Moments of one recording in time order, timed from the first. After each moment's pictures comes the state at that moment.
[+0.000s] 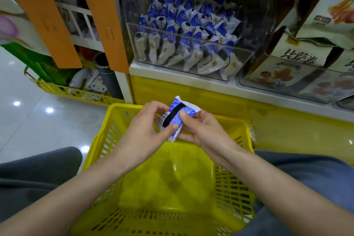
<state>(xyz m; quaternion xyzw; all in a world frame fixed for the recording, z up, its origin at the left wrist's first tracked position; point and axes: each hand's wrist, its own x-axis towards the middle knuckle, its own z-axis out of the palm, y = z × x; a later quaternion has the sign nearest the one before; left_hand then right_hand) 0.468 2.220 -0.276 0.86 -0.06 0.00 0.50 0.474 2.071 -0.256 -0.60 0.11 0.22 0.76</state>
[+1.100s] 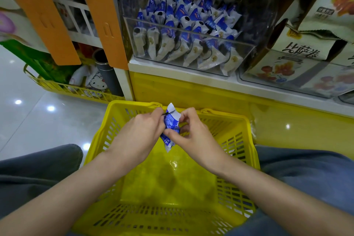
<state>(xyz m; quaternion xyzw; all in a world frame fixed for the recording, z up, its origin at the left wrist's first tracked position) 0.464 2.231 -0.279 0.94 -0.15 0.00 0.29 0.457 2.080 -0.280 -0.84 -0.05 0.13 0.53</state>
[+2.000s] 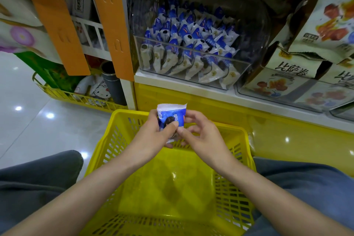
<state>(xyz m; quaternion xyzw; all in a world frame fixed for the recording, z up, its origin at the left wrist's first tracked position) 0.468 2.206 -0.255 0.71 0.06 -0.15 0.68 0.467 2.073 -0.257 -0.79 -0.04 0.10 0.60</state>
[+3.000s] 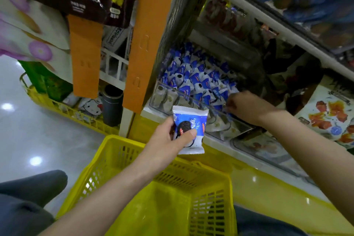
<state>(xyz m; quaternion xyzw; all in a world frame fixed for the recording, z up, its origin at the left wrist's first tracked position) 0.514 2.215 -0.210 0.58 0.00 -0.08 0.81 0.645 2.022 -0.135 -0.98 -0.10 0.13 -0.15</state>
